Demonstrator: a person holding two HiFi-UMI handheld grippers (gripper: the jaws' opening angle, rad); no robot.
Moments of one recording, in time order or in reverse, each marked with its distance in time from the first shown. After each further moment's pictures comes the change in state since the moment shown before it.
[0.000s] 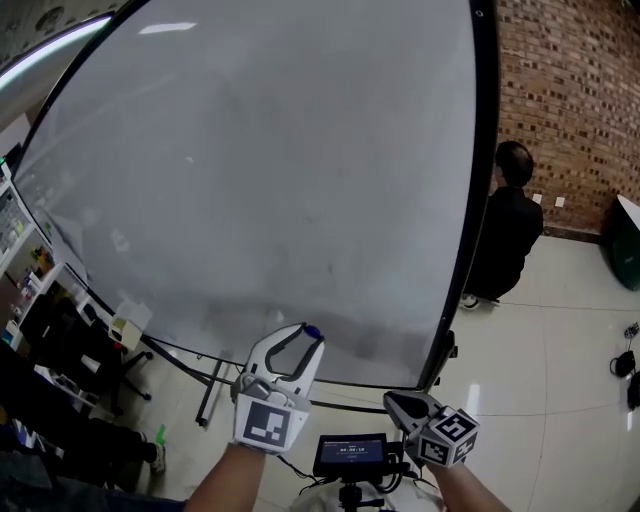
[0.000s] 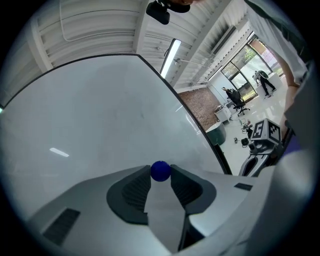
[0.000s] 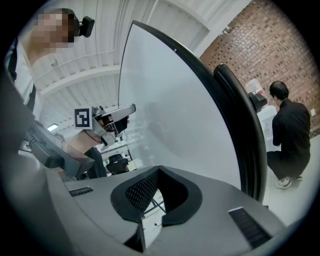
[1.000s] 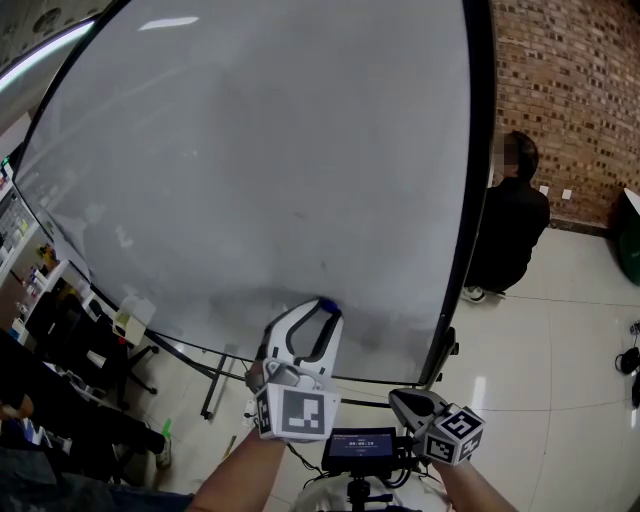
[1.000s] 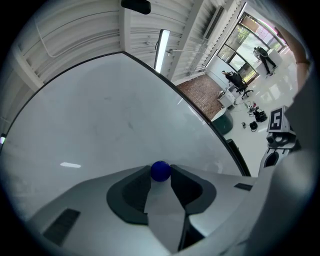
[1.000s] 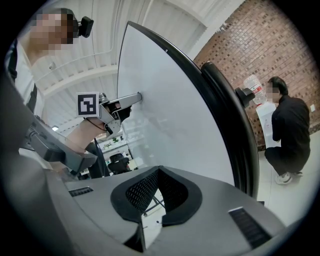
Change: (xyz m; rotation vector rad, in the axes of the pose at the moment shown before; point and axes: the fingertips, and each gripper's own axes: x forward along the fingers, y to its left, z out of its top) left arm 0.035 -0.003 0.025 0.135 0.100 0.137; right arm -0.010 -0.015 -0.010 0.027 0.022 0.011
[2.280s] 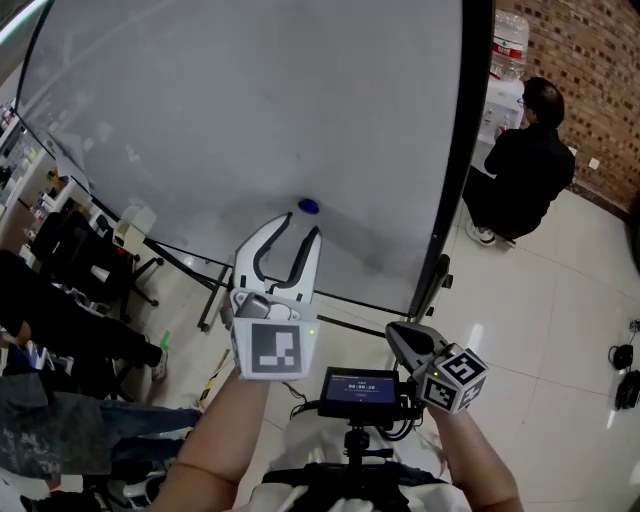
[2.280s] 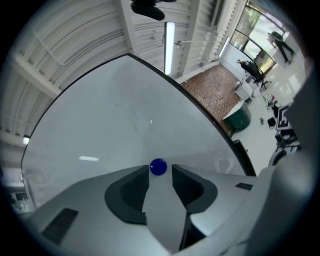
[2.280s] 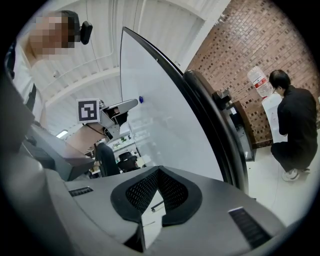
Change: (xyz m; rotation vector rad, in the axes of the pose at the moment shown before) left arm -0.009 -0.034 0.003 -0.046 -0.012 0.170; right arm -0.041 -0.030 -0.018 0.022 0.031 0.102
